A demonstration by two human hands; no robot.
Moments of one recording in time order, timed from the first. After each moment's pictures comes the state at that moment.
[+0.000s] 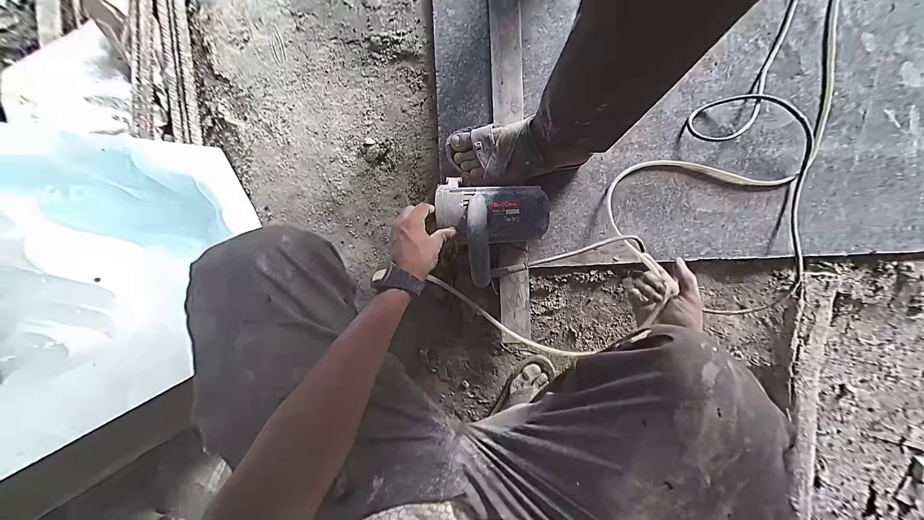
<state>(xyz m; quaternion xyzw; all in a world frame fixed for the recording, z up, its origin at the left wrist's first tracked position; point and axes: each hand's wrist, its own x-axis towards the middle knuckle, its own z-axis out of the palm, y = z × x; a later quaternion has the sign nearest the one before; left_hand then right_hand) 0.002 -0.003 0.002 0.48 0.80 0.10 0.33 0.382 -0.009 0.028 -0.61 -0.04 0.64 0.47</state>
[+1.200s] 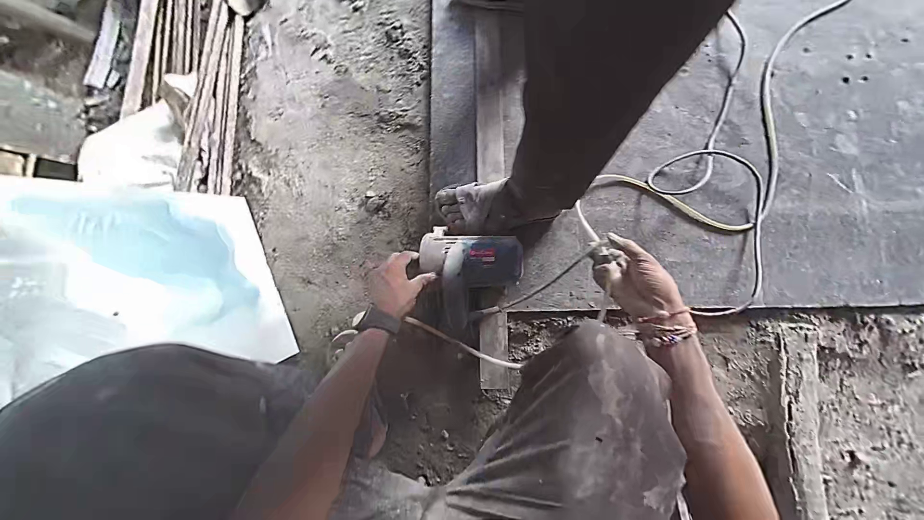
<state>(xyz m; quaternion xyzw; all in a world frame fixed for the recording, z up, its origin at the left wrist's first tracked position) 0.002 0.002 0.009 0.46 0.82 0.06 0.33 0.364 0.108 0.054 -0.55 -0.04 0.72 0.41</state>
